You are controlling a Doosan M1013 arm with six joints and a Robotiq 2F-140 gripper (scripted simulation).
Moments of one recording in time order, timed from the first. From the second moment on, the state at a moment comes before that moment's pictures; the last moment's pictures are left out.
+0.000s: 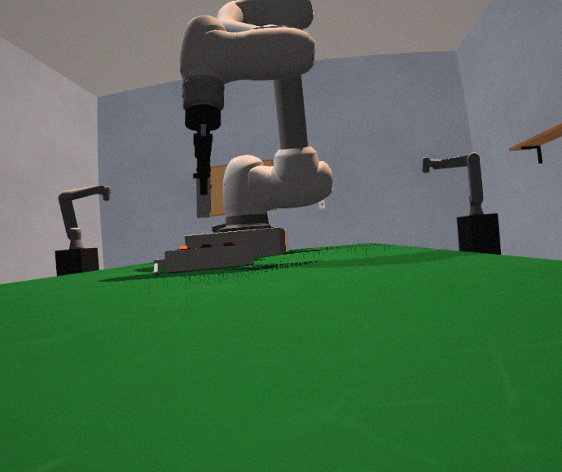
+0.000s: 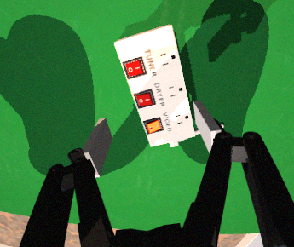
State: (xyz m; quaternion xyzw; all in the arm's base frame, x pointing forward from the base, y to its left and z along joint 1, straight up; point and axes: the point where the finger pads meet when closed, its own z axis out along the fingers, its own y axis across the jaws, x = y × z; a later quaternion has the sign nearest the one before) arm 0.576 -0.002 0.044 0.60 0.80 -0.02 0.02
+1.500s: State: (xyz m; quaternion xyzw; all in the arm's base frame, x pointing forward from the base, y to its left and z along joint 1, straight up) arm 0.576 -0.002 0.040 0.57 0.82 0.00 0.00
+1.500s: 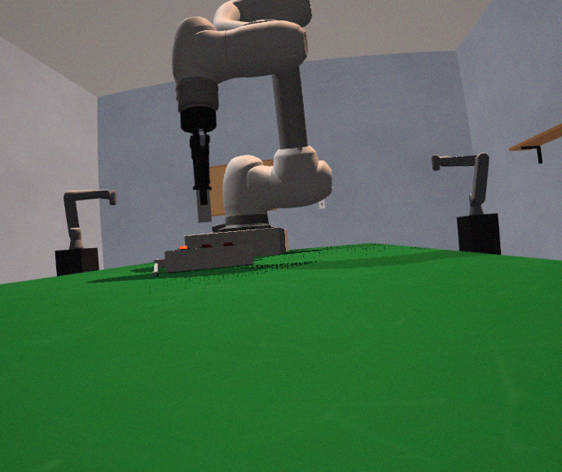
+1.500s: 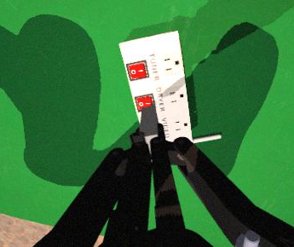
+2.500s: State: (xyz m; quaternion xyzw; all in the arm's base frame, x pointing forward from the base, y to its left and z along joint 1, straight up) arm 0.576 -0.003 0.008 0.57 0.82 0.00 0.00
